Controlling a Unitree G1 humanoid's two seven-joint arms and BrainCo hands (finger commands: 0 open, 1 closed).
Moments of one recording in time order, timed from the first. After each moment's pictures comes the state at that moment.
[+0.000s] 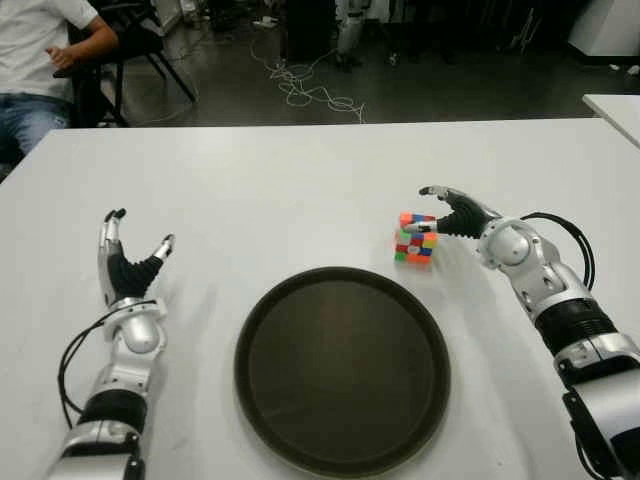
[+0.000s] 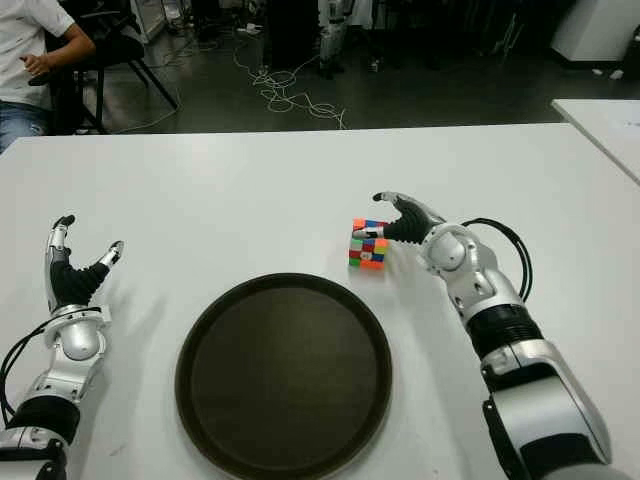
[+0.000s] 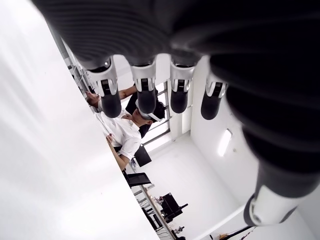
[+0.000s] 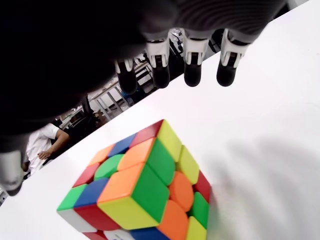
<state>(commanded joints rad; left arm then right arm) -0.35 0.26 0.09 0.89 0.26 -0.44 0.57 -0.66 -0.37 0.27 0.73 -0.43 -0.01 0.22</state>
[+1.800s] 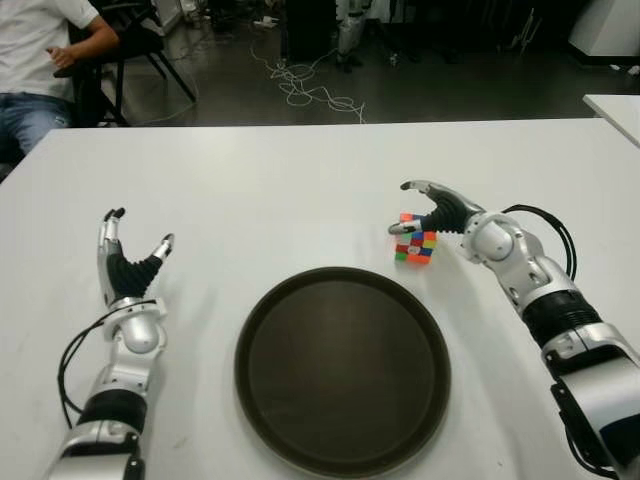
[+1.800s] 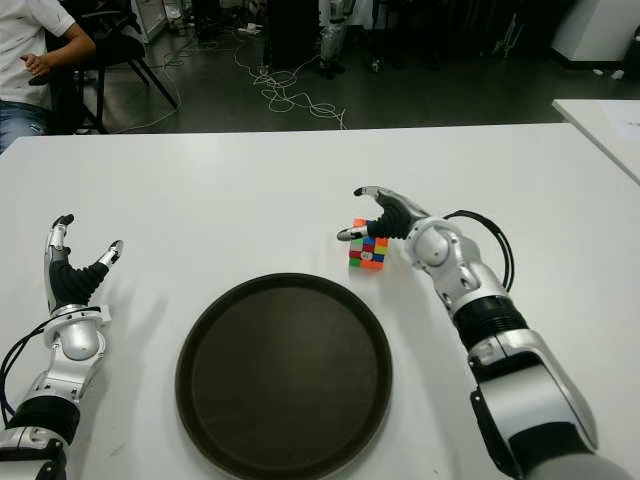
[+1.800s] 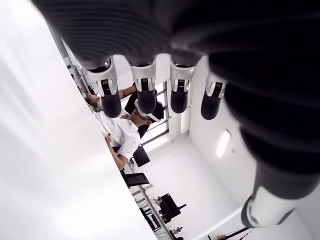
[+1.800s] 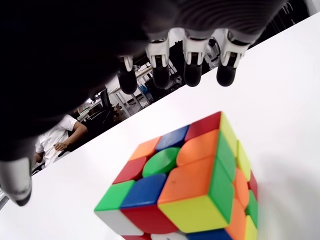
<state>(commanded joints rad) -0.35 0.26 0.09 0.89 0.27 -0.45 0.58 -0.71 -0.33 0.31 0.81 -0.46 -0.11 0.19</state>
